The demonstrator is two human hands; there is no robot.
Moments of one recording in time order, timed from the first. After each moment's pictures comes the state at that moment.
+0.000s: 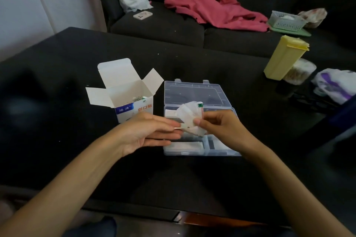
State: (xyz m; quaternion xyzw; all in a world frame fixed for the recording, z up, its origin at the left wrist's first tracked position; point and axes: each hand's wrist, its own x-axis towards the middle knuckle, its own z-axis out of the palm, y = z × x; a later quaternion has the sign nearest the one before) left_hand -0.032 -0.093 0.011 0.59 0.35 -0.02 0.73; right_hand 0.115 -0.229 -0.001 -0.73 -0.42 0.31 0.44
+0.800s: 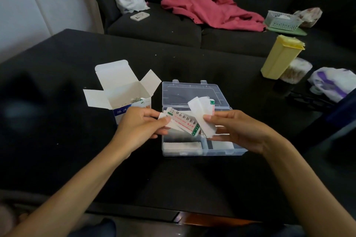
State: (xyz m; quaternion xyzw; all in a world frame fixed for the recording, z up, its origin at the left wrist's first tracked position) left_hand -0.032 -0.093 -0.006 0.72 0.35 0.17 0.58; right_hand 0.133 -0.242 0.017 -0.70 -0.21 0.49 0.47
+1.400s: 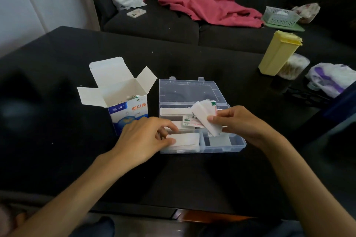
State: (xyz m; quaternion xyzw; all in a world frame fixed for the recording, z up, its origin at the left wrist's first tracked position) left_hand -0.034 -0.106 -0.018 0.93 0.25 0.05 0.27; right_hand 0.145 -0.239 0.005 -0.82 -0.24 0.35 0.38
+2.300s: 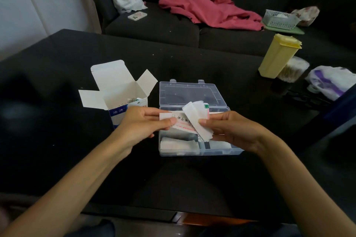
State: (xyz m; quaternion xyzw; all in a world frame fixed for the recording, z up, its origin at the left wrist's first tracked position) left_hand -0.024 -0.096 0.000 0.69 0.37 0.12 0.61; right_hand 0.135 -0.240 0.014 -0.72 -0.20 0.50 0.45
